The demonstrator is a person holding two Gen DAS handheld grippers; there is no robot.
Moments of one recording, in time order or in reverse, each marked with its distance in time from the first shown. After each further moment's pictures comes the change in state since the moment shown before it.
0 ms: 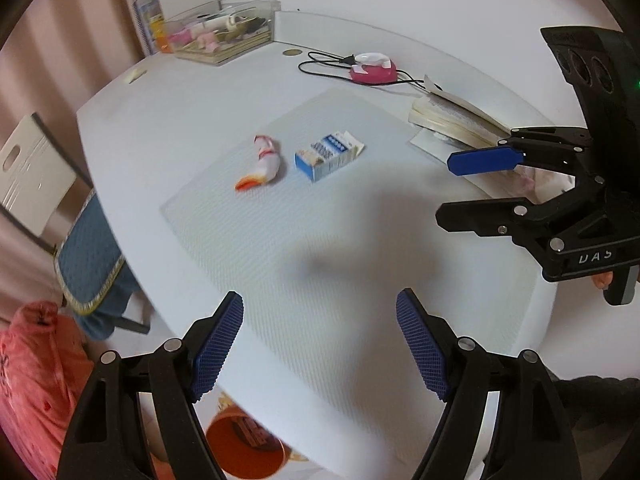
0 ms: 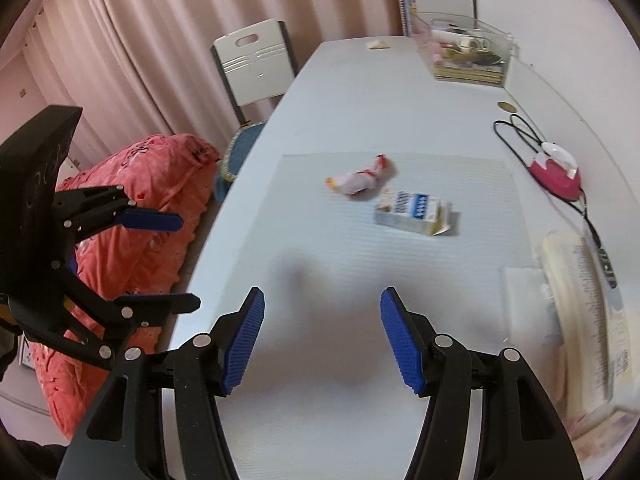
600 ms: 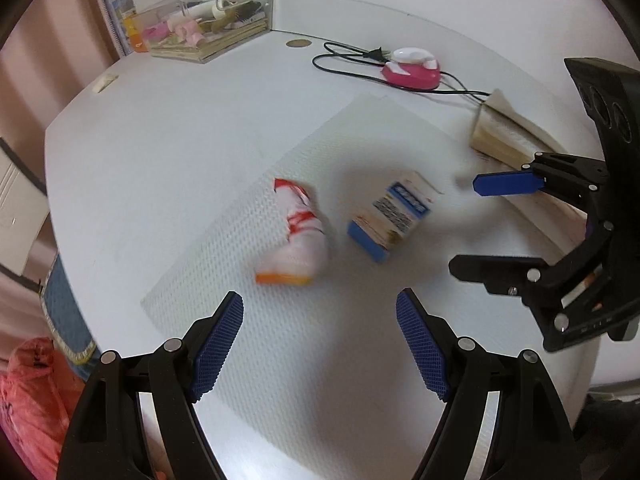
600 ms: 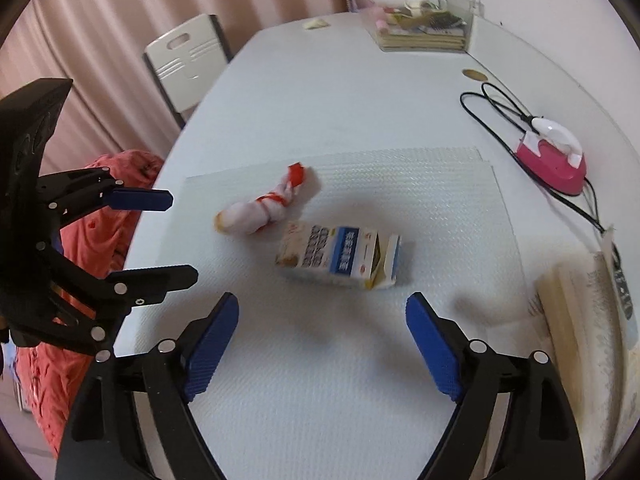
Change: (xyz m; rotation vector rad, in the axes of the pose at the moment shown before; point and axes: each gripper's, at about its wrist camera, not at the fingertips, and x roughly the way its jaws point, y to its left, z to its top) left arm 0.098 0.050 0.086 0.057 0.032 -0.035; right arm 0.103 -0.071 0.051 0.142 0.048 -0.096
